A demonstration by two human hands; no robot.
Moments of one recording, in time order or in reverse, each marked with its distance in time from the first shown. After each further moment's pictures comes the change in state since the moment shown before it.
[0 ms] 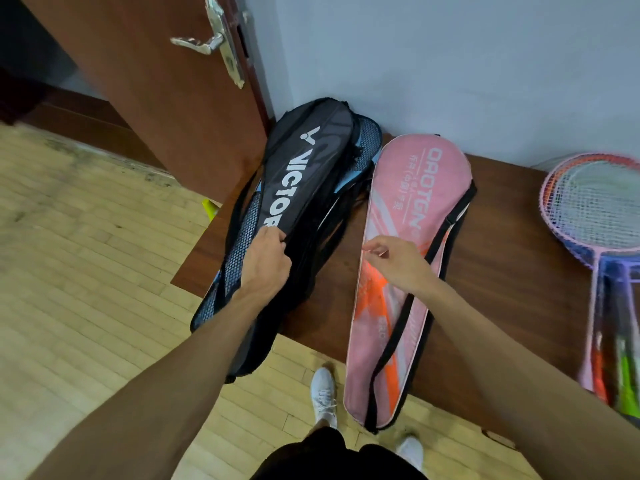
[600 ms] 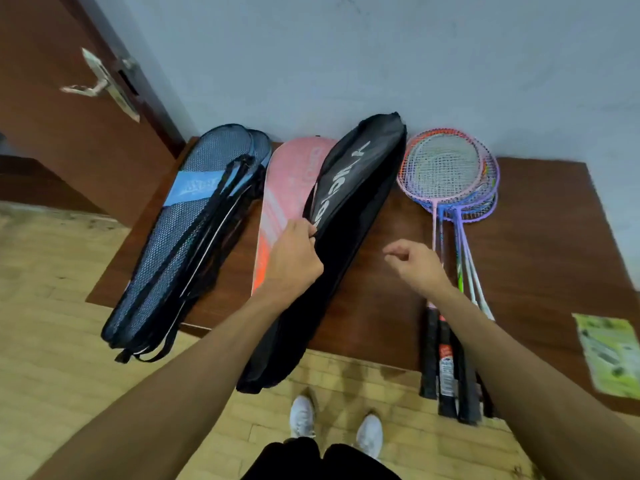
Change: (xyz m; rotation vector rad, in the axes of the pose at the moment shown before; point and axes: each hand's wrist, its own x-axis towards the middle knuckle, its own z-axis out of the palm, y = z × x) left_hand -0.149 0.228 0.060 -0.113 -0.044 0.363; right_hand -0.177 0.156 -0.143 0.080 0.264 0.201
